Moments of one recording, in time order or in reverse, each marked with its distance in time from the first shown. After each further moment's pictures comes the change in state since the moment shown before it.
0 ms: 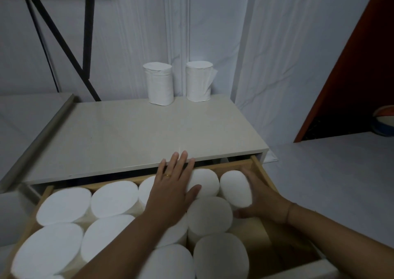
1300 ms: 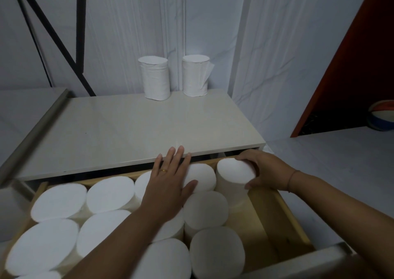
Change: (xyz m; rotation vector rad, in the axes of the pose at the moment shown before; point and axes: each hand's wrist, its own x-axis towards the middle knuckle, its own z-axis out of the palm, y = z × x) left_hand -0.001 0.001 -0.002 -0.016 -0.012 -0.010; right_hand 0.026 0.015 -0.046 -0.434 -0.102 0.082
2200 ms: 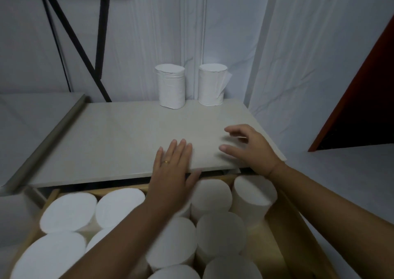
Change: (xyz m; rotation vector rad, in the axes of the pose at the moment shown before) left_hand 0.033 -0.023 -0.022 -0.059 0.112 -0.122; right_hand 0.080 -0.067 -0.021 0.537 0.346 -0.047
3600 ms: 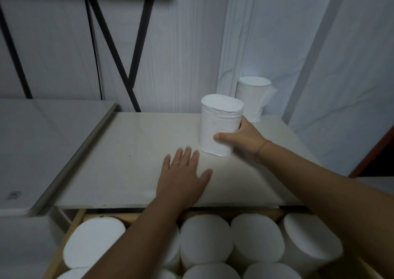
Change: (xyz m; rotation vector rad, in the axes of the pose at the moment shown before) left_hand 0.056 -0.080 0.003 0.083 -0.241 -0.216; right_hand 0.145 -0.014 0.086 0.476 -0.109 0.168
